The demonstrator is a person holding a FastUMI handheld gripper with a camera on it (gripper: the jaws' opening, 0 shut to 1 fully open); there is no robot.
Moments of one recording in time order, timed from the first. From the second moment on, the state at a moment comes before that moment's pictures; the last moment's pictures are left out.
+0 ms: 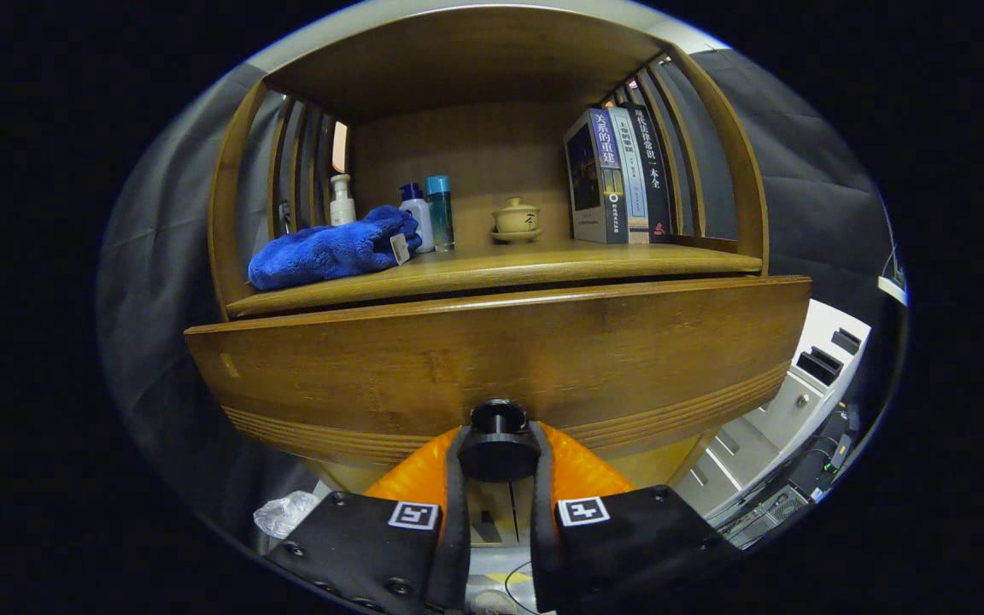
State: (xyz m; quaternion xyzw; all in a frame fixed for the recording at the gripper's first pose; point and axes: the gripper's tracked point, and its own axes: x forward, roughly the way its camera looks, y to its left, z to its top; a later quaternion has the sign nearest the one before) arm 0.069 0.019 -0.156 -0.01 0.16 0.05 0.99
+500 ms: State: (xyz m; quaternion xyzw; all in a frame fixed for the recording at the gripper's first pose) arm 0.038 0.015 -0.158 0.00 0.18 0.04 0.98
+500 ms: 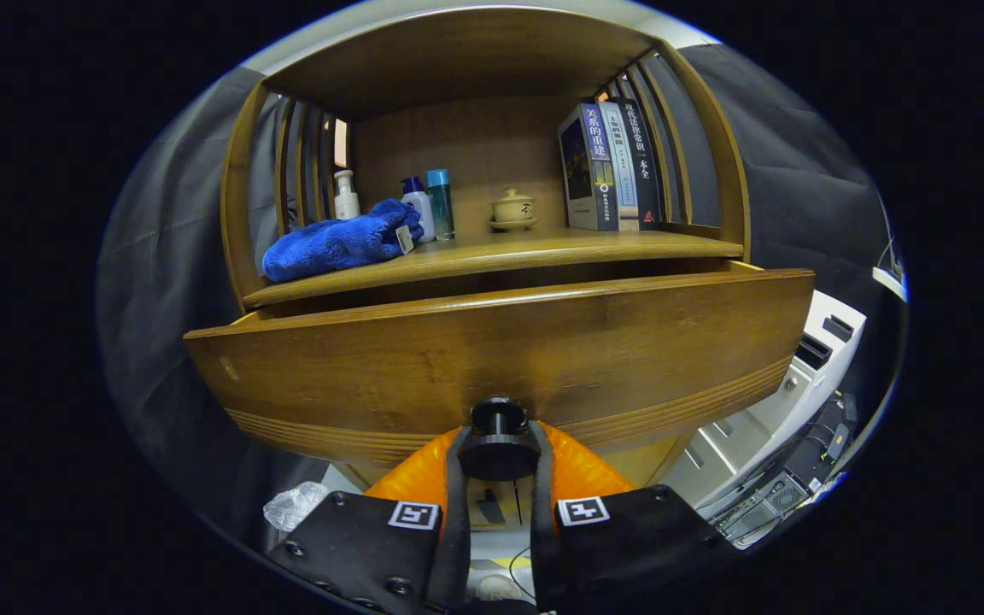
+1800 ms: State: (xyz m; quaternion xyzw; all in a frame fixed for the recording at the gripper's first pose) arm -0.050 0.007 -0.170 -0.01 0.23 0.06 0.97
